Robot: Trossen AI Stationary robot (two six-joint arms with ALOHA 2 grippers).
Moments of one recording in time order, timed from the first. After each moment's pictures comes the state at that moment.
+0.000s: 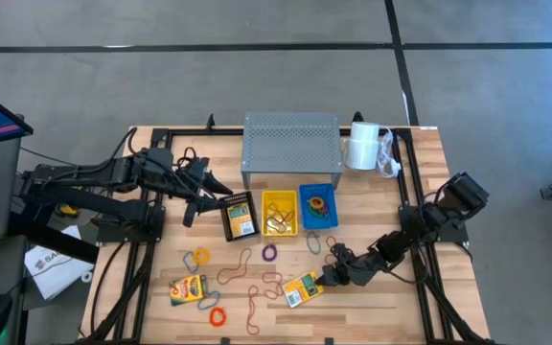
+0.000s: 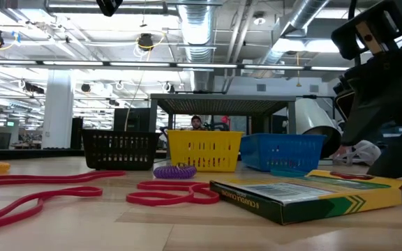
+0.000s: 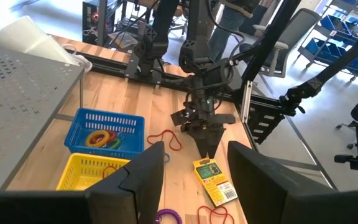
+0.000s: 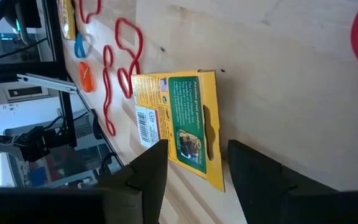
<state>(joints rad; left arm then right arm) 0.01 0.87 0.91 -0.33 0.13 -0.25 0.62 1.72 0.50 0.53 0.26 1.80</state>
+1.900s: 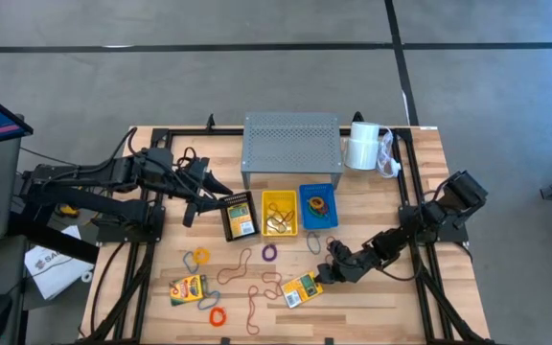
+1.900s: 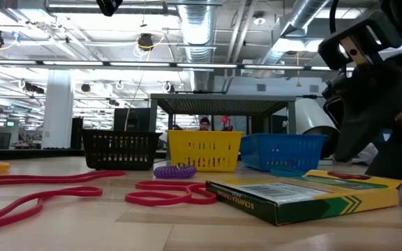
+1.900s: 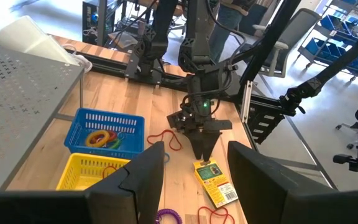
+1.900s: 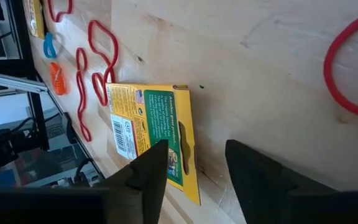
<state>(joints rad) 0.01 0.87 0.91 -0.33 0.13 -0.25 0.57 1.72 0.55 0.39 0.18 1.76</state>
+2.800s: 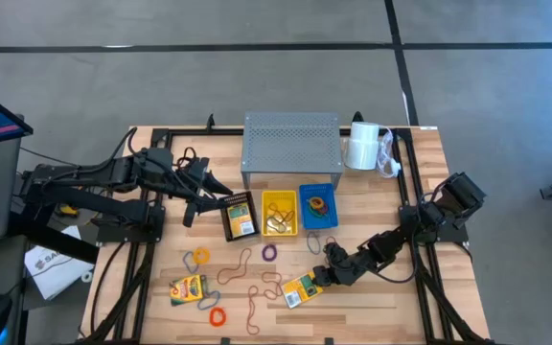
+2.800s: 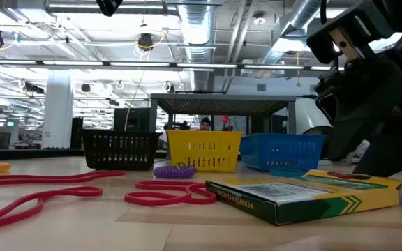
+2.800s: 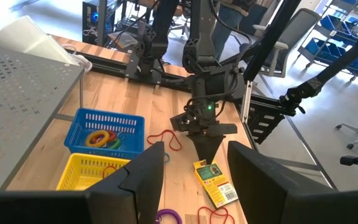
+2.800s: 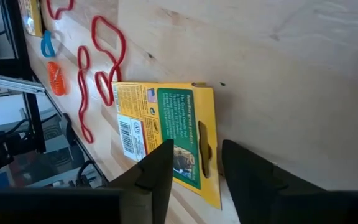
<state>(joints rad) 0.01 0.87 0.91 -0.33 0.13 -0.25 0.57 1.73 0.63 0.32 0.18 1.76</state>
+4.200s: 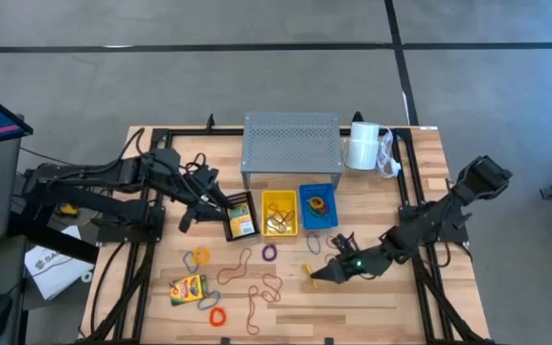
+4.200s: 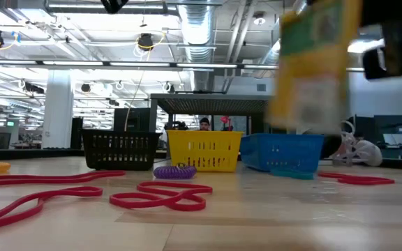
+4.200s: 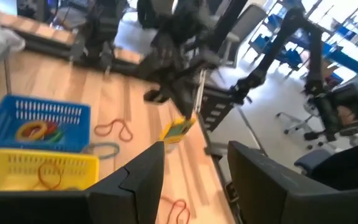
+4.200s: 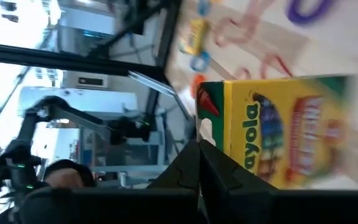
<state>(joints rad) 0.01 0.93 0.91 -0.28 0.34 -0.33 0.62 1.42 0.64 0.43 0.37 1.52</state>
